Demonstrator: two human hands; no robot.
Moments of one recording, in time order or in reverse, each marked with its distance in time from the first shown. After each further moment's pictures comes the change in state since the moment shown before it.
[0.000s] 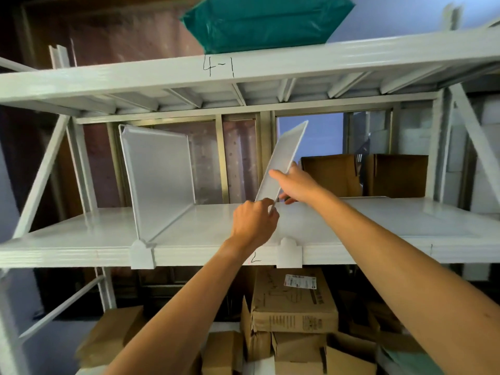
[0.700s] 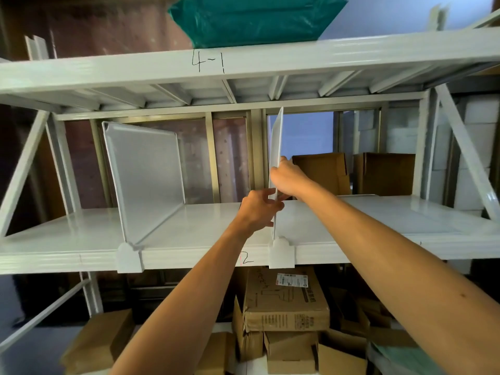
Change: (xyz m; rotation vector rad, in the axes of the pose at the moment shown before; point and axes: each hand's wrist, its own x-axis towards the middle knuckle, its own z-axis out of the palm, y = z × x) left_hand 0.037 0.013 0.015 -0.804 -0.331 -0.317; right_hand 0.014 -0.006 -0.001 -0.219 0.043 0.024
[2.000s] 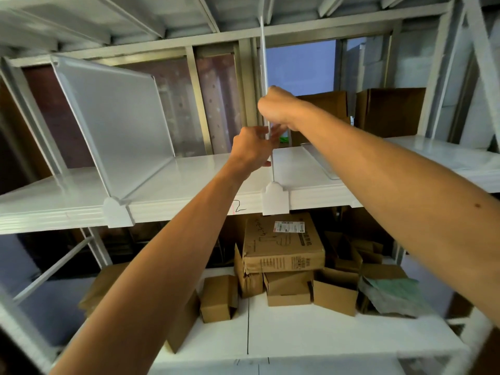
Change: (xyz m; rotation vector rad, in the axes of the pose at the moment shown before) left_hand 0.018 0.003 0.012 -0.028 0.123 -0.001; right_hand 0.005 -0.011 -0.010 0.042 -0.019 0.033
